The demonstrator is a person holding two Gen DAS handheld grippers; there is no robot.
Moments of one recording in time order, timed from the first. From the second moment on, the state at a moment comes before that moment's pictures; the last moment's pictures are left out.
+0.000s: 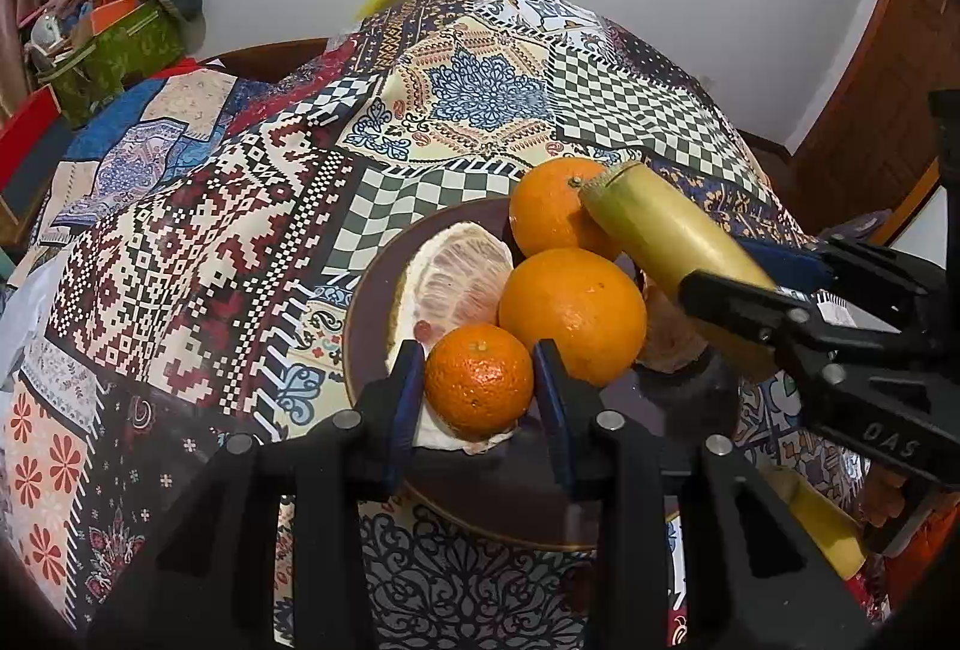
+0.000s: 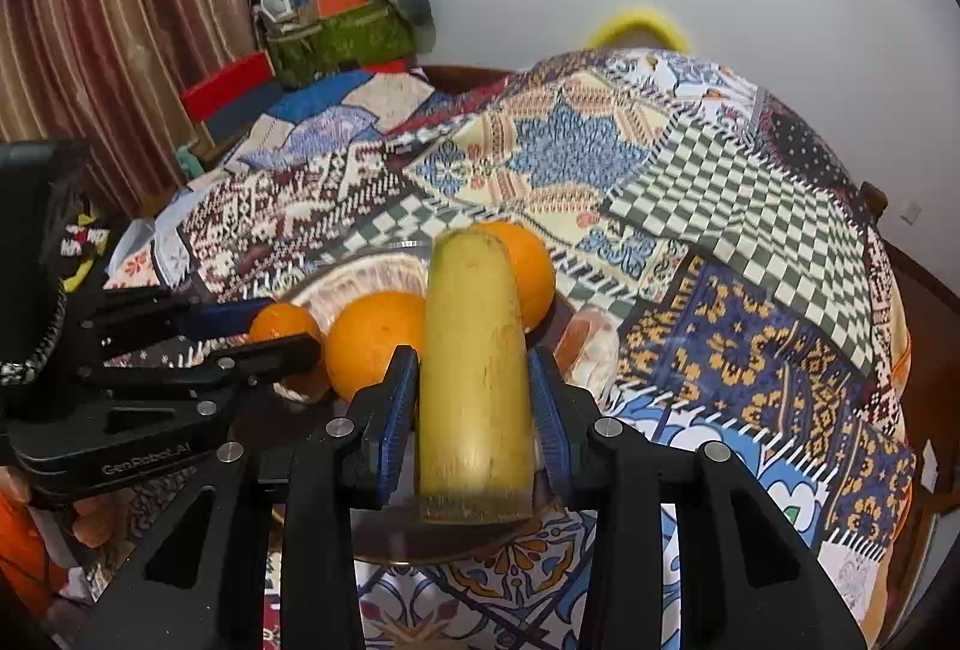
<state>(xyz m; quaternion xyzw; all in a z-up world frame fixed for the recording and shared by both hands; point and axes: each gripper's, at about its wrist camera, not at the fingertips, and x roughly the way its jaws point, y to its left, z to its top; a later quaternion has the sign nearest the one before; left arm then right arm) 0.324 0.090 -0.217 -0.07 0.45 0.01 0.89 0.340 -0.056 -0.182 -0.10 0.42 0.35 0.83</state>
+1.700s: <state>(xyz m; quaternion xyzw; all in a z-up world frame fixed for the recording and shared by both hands) 0.222 0.046 -0.133 -0.04 0.40 -0.01 0.91 0.246 -0.130 -0.122 -0.08 0.39 0.30 0.87</state>
